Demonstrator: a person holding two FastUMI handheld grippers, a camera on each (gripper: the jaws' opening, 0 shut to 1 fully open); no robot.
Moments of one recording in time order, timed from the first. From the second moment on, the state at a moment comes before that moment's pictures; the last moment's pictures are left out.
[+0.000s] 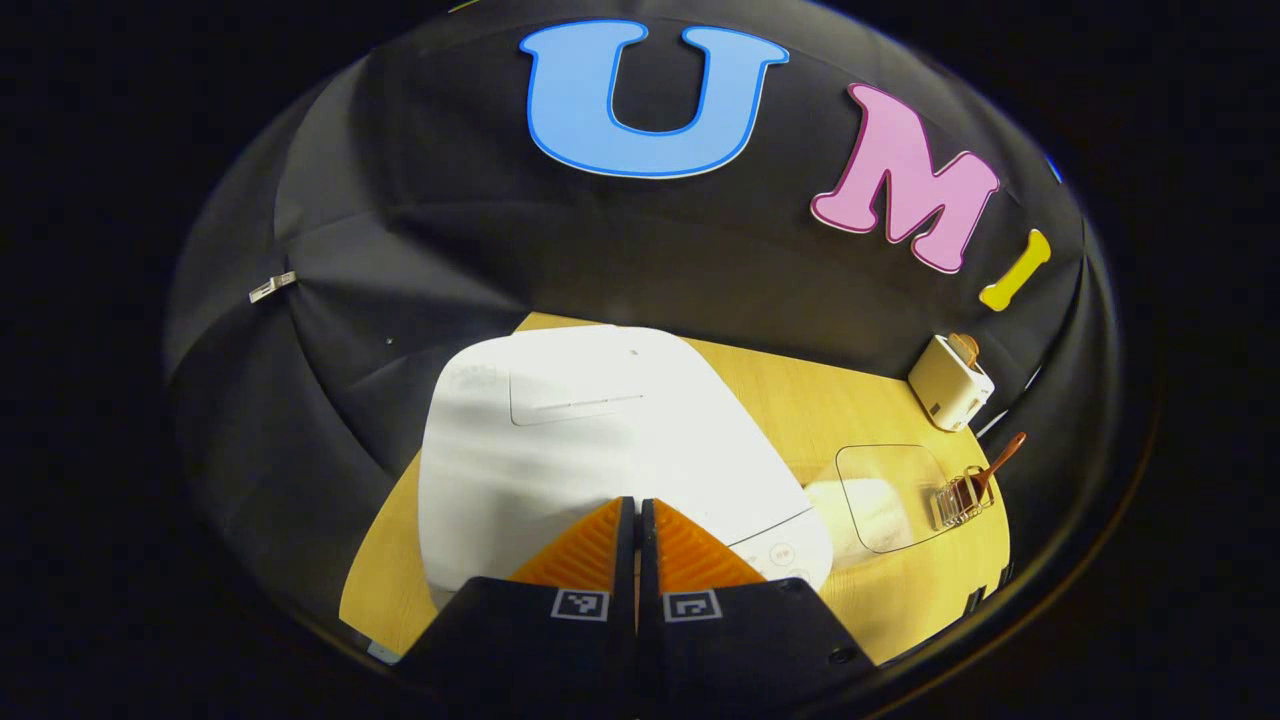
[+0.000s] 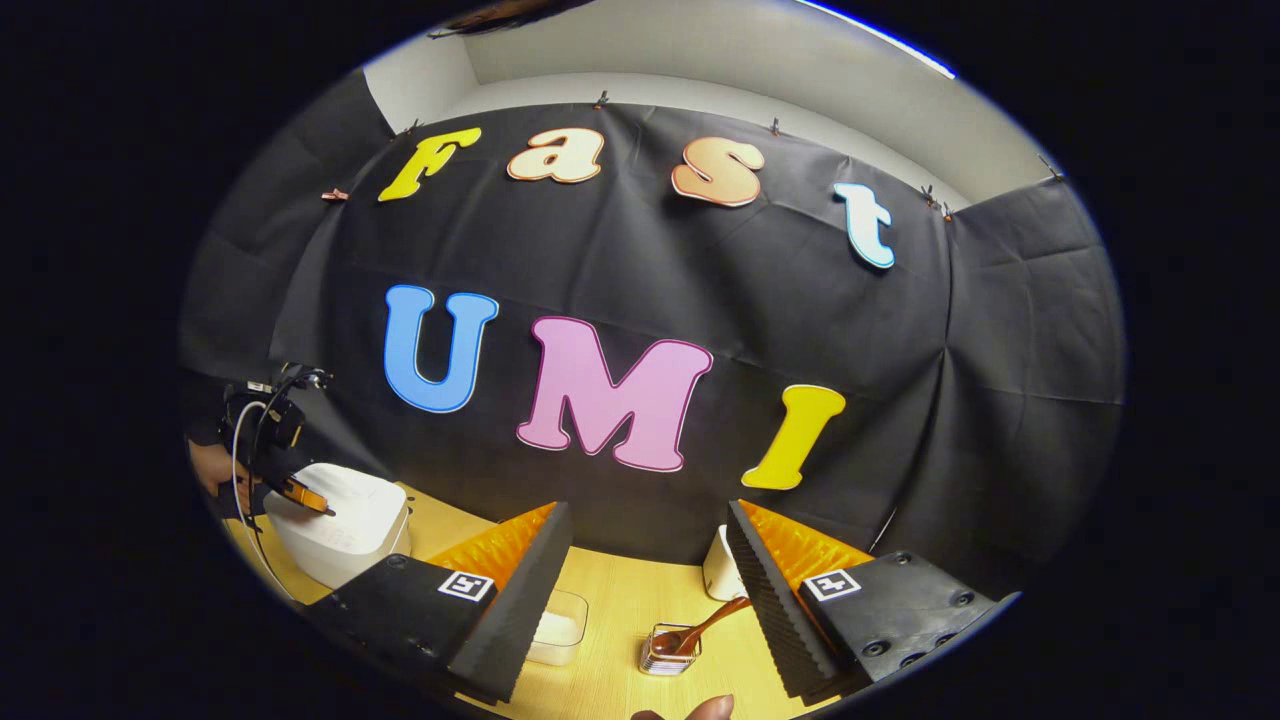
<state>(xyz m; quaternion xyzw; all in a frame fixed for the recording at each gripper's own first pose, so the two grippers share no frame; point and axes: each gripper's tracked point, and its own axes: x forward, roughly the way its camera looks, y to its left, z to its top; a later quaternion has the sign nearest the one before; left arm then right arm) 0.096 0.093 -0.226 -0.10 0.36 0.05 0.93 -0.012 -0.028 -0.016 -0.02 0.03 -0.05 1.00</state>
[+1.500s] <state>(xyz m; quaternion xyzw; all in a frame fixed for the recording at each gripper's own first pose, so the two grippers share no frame) 0.109 0.095 -0.018 0.01 0.02 0.05 1.00 -0.011 -0.063 -0.058 0.05 0.07 -0.06 0.99</state>
